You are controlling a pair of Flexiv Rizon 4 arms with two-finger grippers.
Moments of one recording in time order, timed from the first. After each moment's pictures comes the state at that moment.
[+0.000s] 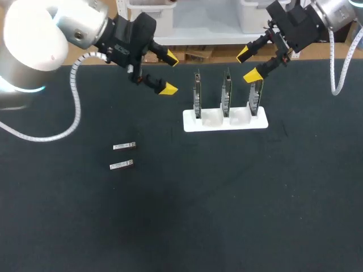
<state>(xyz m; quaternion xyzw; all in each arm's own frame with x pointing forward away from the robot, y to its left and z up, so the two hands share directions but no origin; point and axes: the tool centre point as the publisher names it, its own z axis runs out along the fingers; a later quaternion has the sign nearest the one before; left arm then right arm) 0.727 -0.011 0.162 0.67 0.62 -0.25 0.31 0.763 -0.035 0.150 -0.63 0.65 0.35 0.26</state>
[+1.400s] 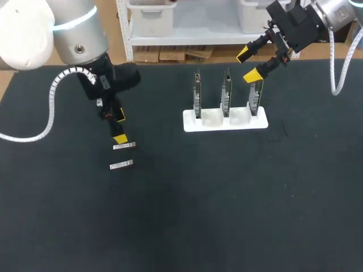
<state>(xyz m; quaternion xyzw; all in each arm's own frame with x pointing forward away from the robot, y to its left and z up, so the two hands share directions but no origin) 0.651 0.111 0.074 0.62 0.77 -0.13 0.00 0.763 -0.035 0.150 -0.63 0.65 0.35 0.26</state>
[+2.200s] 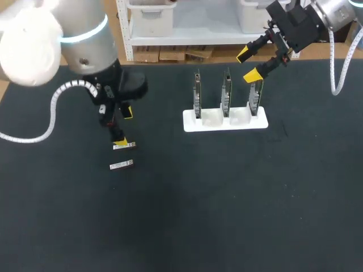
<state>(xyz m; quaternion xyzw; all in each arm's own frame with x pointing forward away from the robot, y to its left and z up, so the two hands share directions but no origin) 0.652 0.106 0.065 0.71 0.70 -0.06 0.05 0.763 -0.035 0.150 -0.63 0.65 0.35 0.26</state>
